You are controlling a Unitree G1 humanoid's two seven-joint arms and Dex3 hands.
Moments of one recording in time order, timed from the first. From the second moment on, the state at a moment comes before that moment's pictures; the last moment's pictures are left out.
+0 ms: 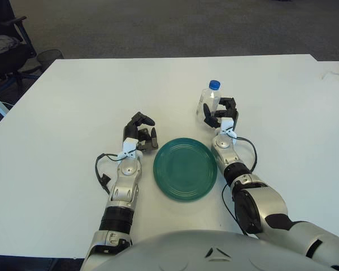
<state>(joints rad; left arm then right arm) -0.02 -0.06 -0.01 0.18 0.13 -0.08 0.21 -0.57 0.14 -0.08 1.06 -0.14 -0.46 -0.62</state>
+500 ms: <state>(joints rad) -0.02 -0.06 -0.01 0.18 0.13 -0.08 0.21 -0.57 0.14 -0.07 1.07 -0.14 -0.48 -0.62</state>
